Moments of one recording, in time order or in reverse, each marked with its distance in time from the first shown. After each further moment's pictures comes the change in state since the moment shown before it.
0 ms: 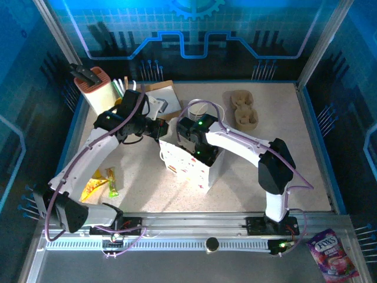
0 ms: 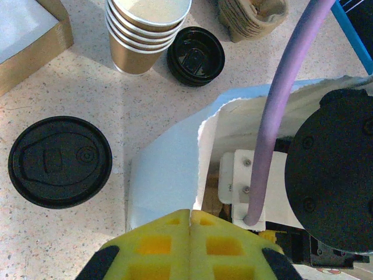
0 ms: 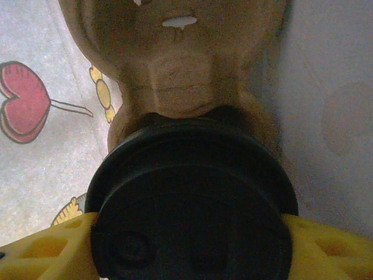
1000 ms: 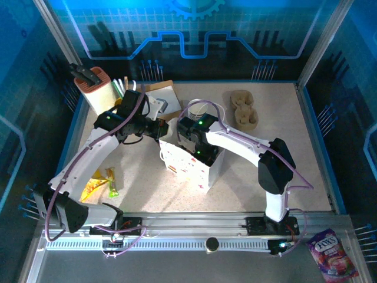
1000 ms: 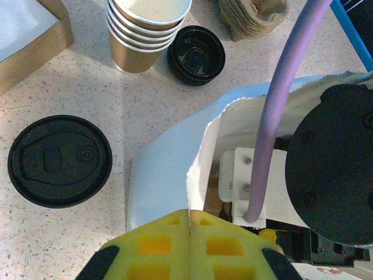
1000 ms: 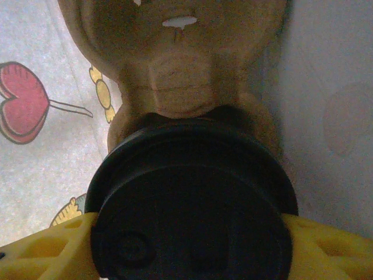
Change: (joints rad) left arm 0.000 0.000 -0.003 0.000 0.000 0.000; right arm -0.006 0.002 0.000 0.000 -0.008 -0.004
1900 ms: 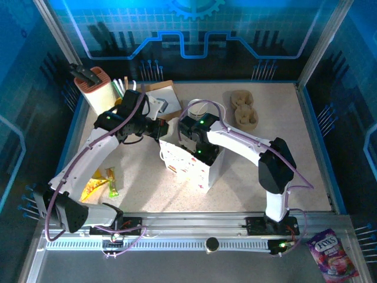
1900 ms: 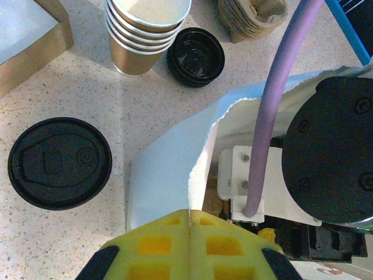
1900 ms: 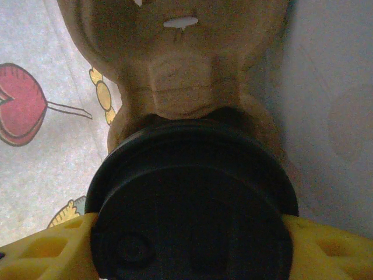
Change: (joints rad) left arm 0.000 0.000 -0.001 0.006 0.000 0.000; right arm -0.015 0.000 -0.018 0.018 -0.025 -0.011
